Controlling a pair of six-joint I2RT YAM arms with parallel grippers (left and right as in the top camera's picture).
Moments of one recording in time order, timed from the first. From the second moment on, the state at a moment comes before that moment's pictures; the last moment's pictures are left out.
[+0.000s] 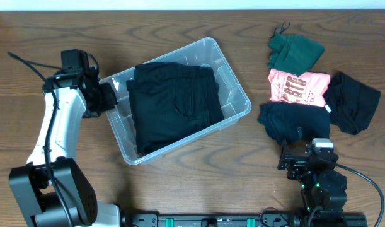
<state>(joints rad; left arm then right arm) 0.17 1.64 1.22 -0.86 0.08 -0.19 0.04 0.01 0.15 -0.55 0.05 0.08</state>
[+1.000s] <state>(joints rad) 0.16 1.66 1.22 -0.50 0.10 0.12 0.04 0.01 0.15 -0.55 0.05 0.08</state>
